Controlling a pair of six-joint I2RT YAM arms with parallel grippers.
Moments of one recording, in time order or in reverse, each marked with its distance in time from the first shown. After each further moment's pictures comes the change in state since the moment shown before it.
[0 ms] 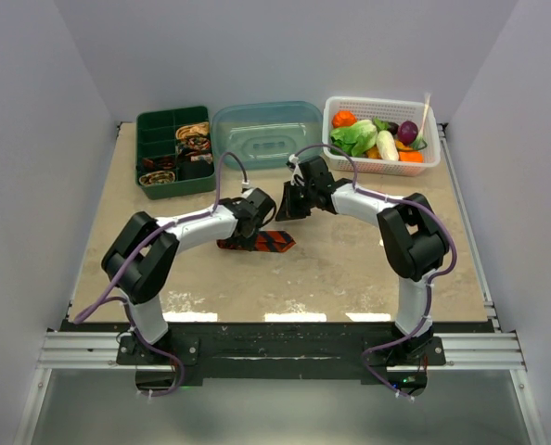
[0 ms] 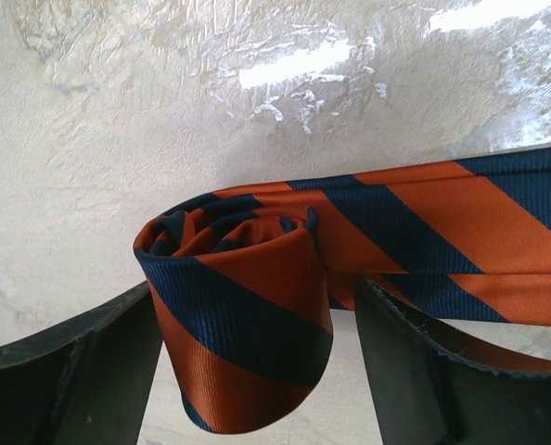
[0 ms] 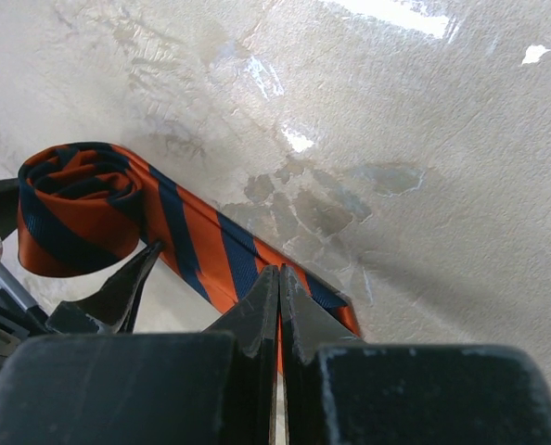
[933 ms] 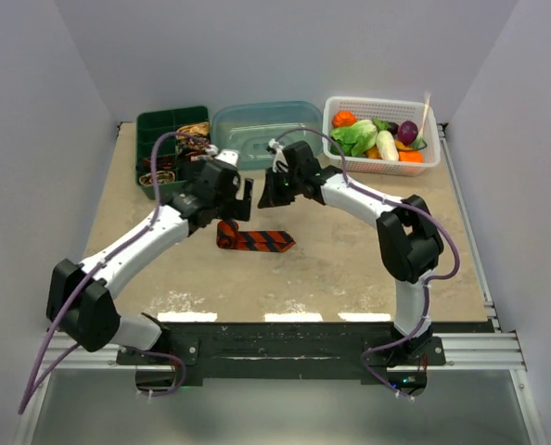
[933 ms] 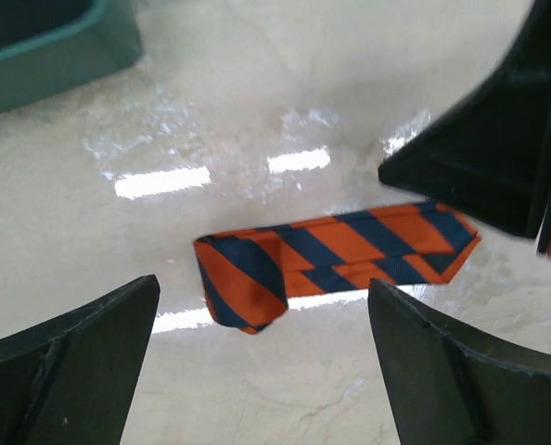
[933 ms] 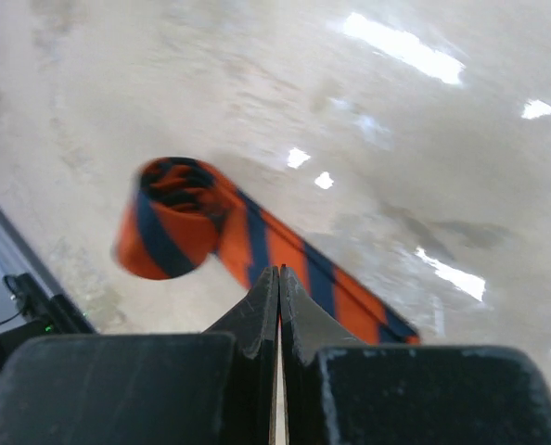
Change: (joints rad) left arm 0.084 -0.365 0.015 0.055 0.217 -0.024; right arm 0.062 0.005 0.162 -0.076 -0.011 -0.047
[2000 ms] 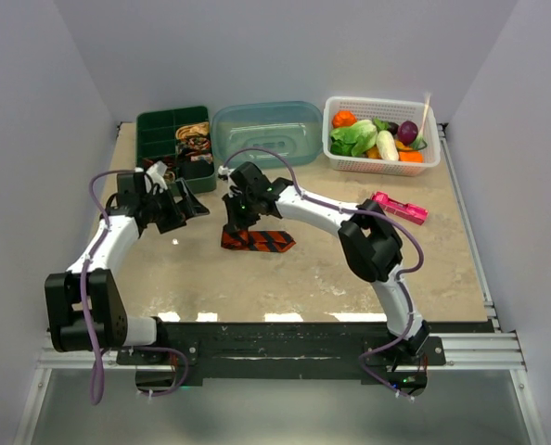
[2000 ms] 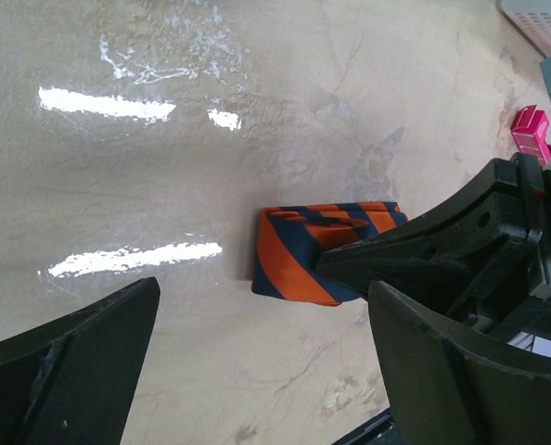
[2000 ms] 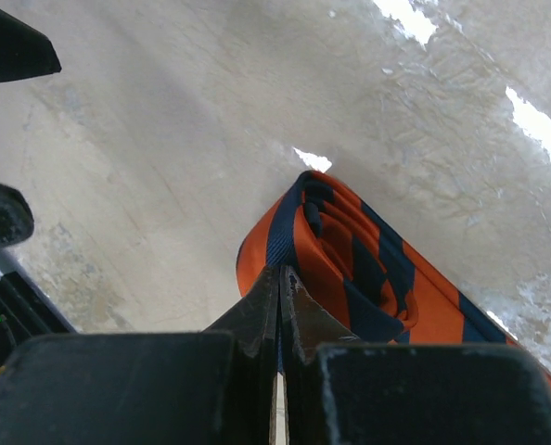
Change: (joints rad) left arm 0.711 -0.073 -0.296 0.215 0.861 -0.069; right arm 0.253 0.220 0.311 -0.195 0.151 -0.060
